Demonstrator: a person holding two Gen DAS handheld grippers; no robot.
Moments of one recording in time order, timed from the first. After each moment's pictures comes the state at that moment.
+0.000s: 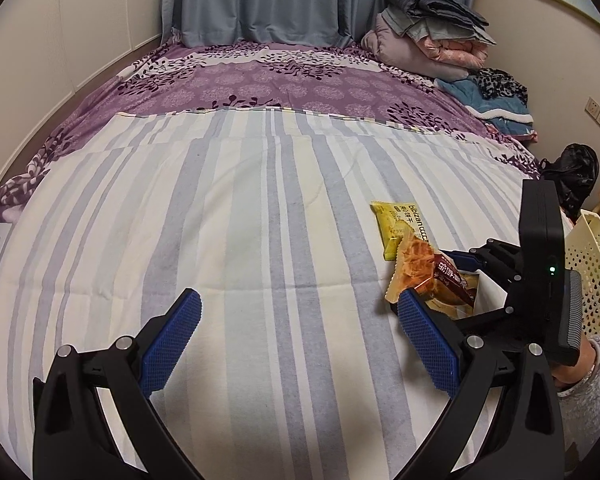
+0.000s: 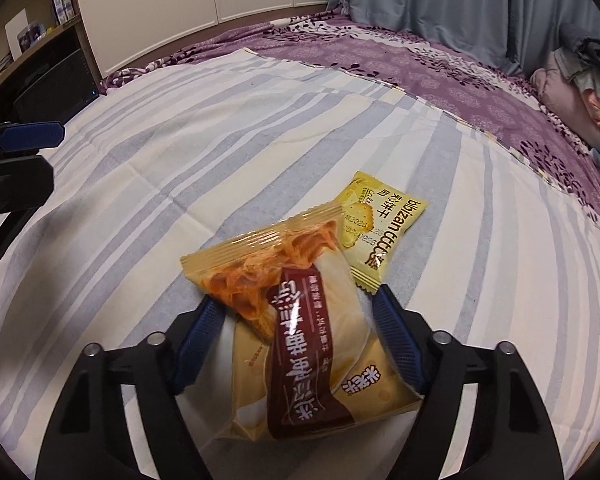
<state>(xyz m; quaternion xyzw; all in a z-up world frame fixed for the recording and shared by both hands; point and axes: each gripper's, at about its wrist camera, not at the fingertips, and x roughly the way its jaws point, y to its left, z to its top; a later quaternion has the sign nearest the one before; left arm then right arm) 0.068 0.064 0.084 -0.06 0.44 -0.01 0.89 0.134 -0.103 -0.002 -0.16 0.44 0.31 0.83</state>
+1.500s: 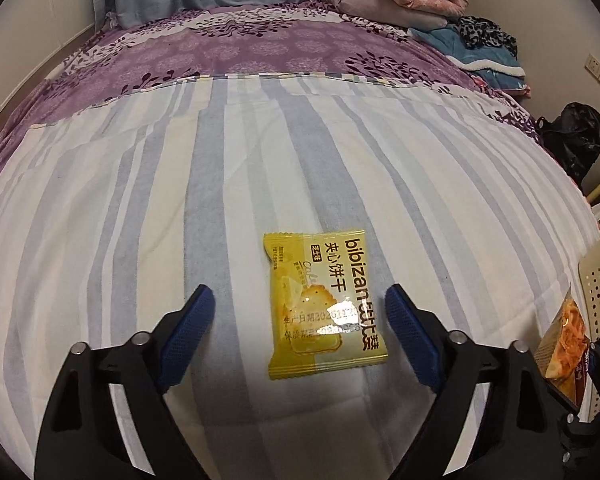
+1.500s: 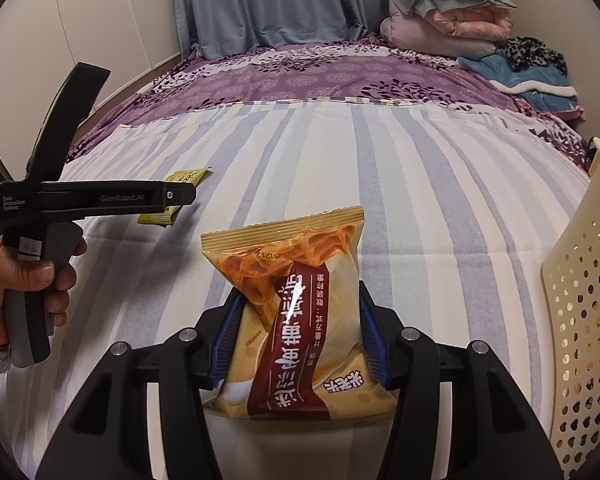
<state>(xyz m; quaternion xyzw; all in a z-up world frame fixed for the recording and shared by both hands) 0.201 -0.047 0.012 -0.03 0.50 -0.05 0.86 0.102 -0.251 0.013 -0.01 0.43 0.12 0.90</state>
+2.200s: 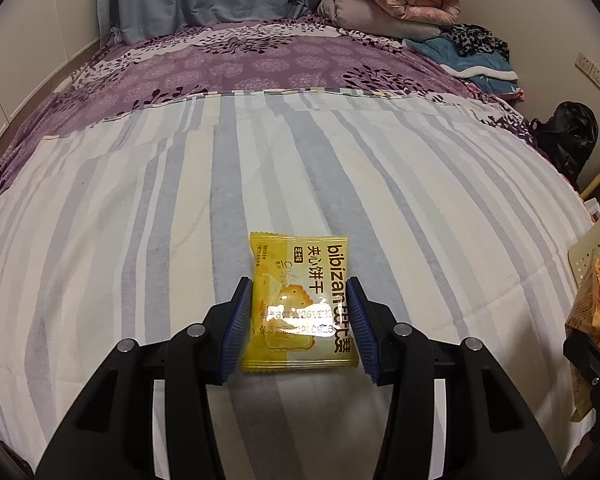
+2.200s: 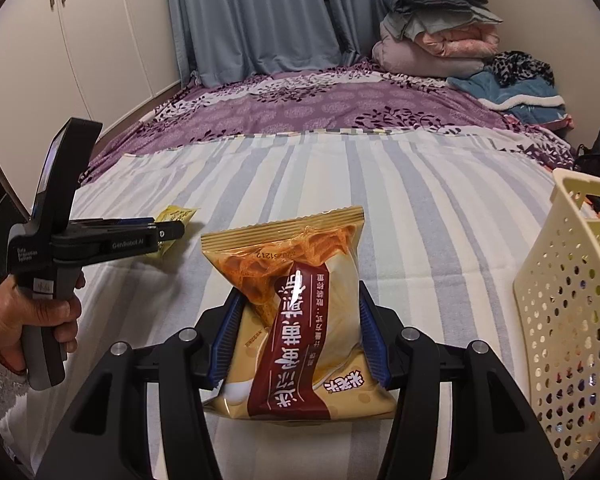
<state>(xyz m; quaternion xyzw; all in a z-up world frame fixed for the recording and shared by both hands) 0.169 -0.039 0.036 -0.01 0.48 -0.06 0.88 0.080 -0.255 0.051 0.02 0.38 0.12 0.92</state>
